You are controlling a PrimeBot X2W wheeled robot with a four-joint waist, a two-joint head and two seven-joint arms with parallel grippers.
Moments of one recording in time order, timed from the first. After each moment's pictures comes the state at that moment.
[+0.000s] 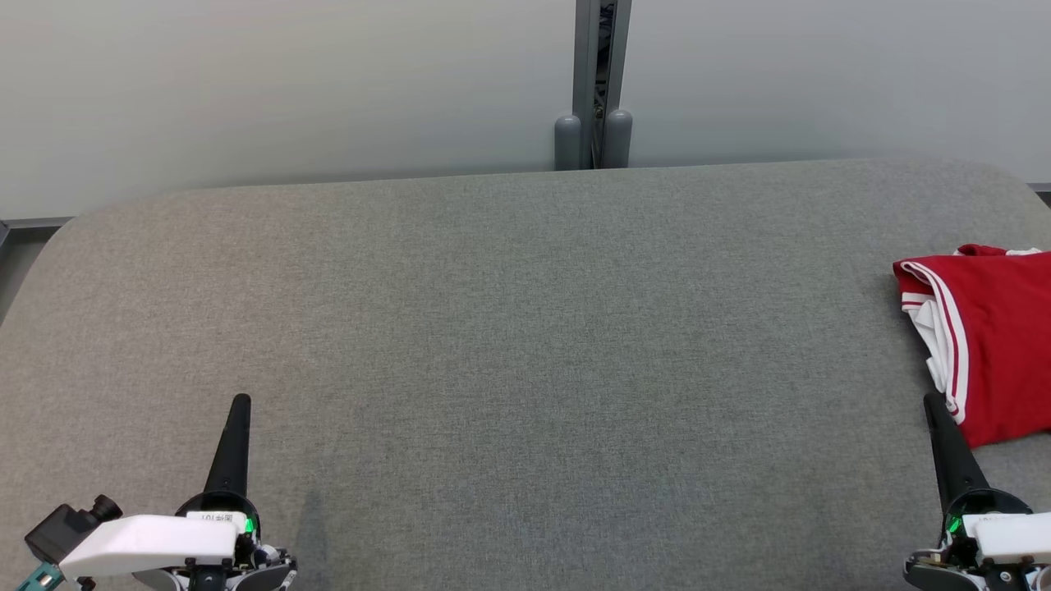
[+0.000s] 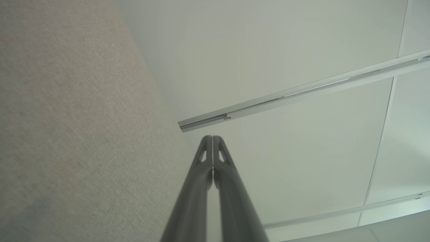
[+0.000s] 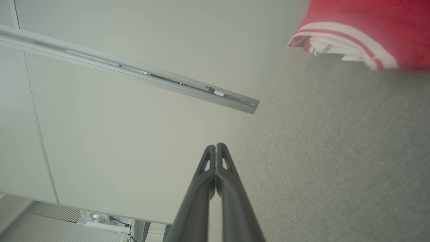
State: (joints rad) left arm 0.00 0.09 -0.01 0.10 -1.43 -0.08 -0.02; right arm 0.03 -0.16 0.01 0.07 1.47 0.13 -0.07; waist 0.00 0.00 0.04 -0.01
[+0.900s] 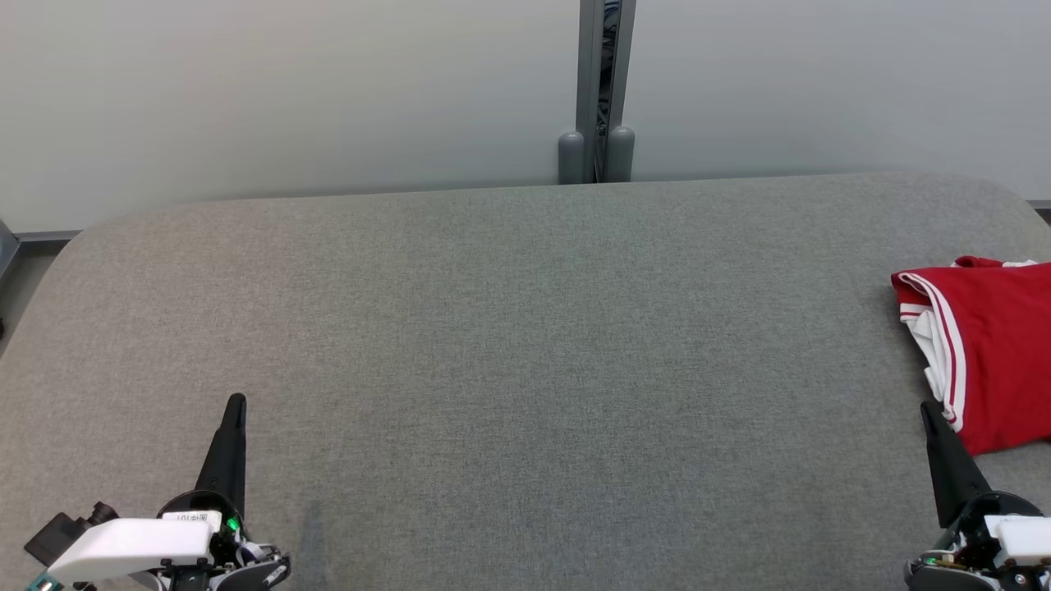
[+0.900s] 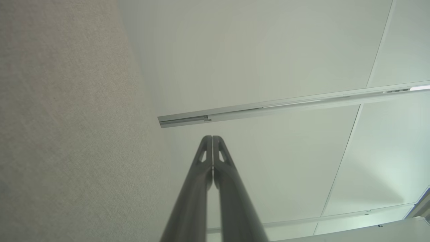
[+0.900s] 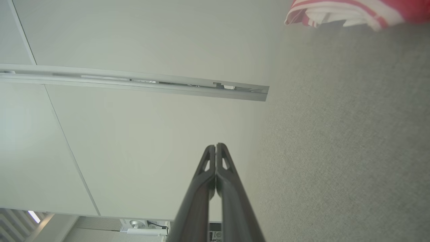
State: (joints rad) left arm 0.00 0.10 0.00 0.10 -1.62 -0.10 0.03; right arm 0.04 -0.19 0.03 0.08 1.70 0.13 -0.05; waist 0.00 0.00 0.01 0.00
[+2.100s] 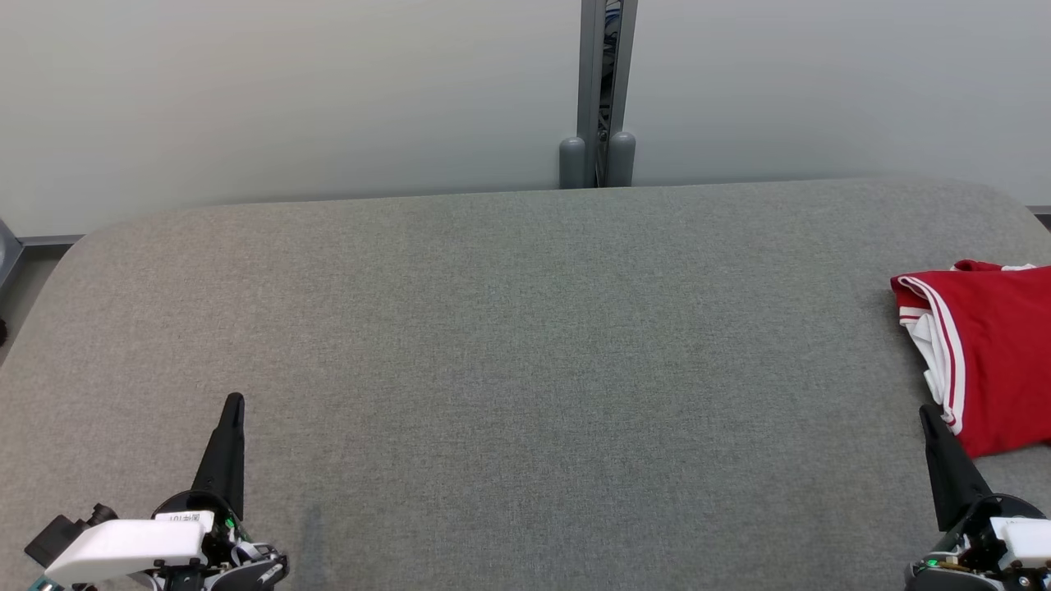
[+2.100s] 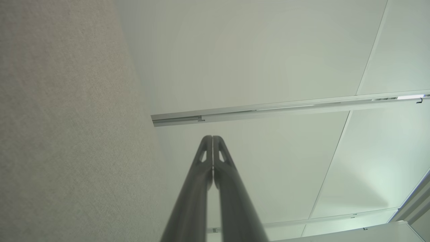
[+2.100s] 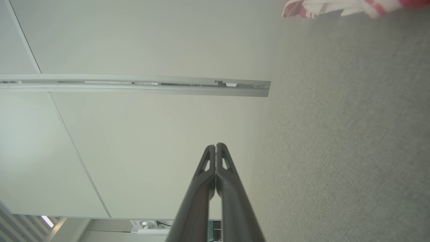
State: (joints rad) left arm 0.00 0.10 0.00 0.10 -1.68 -0.10 0.04; right arm 0.04 -0.20 0.04 0.08 1.78 0.13 -0.04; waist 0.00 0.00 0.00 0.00
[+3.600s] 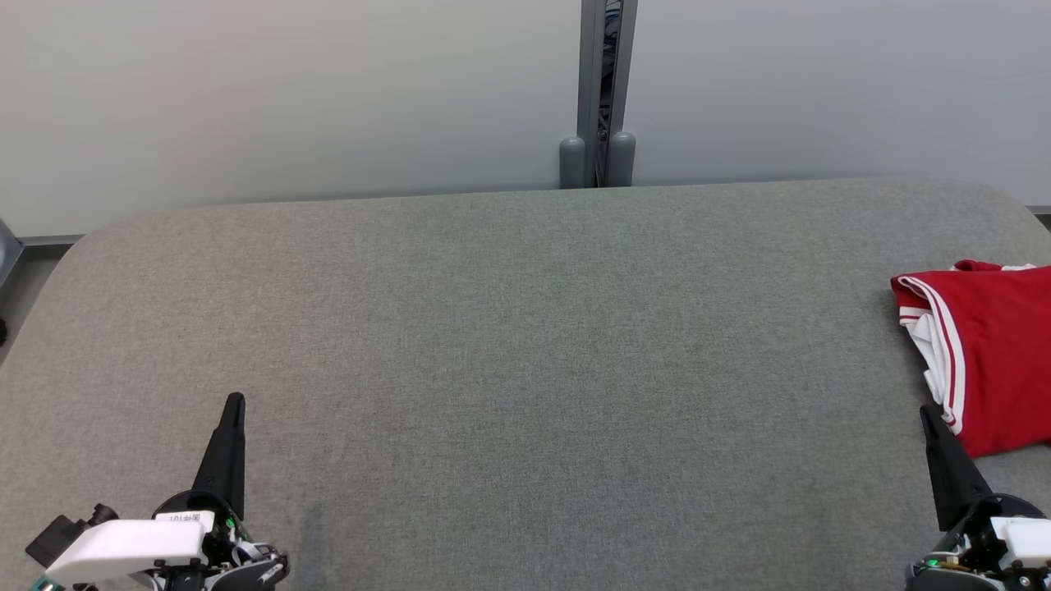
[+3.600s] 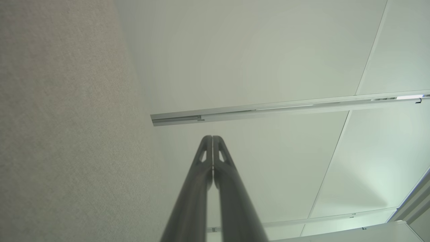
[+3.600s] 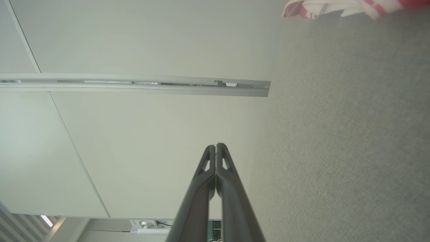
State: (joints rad) left arm 0.00 0.09 0.01 0.10 -1.67 -0.10 0.05; right arm 0.04 -0.21 0.05 0.08 1.78 0.13 -0.04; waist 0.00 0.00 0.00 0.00
